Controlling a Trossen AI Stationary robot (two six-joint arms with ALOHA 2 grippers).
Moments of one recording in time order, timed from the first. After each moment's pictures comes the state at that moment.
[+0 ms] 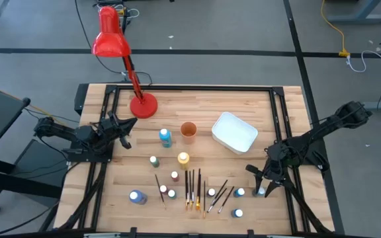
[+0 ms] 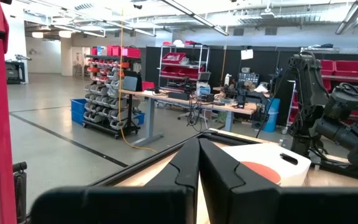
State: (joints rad) left arm -0.31 0.01 0.01 0.25 -0.88 0.07; right arm 0.41 0.94 0.02 0.56 -0.69 -0.32
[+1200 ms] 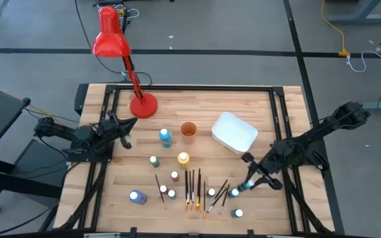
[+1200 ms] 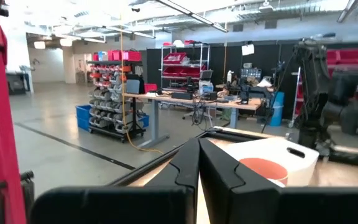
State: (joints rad) left arm -0.31 0.01 0.01 0.25 -0.88 0.14; right arm 0.40 1.02 0.02 0.99 -0.38 -0.14
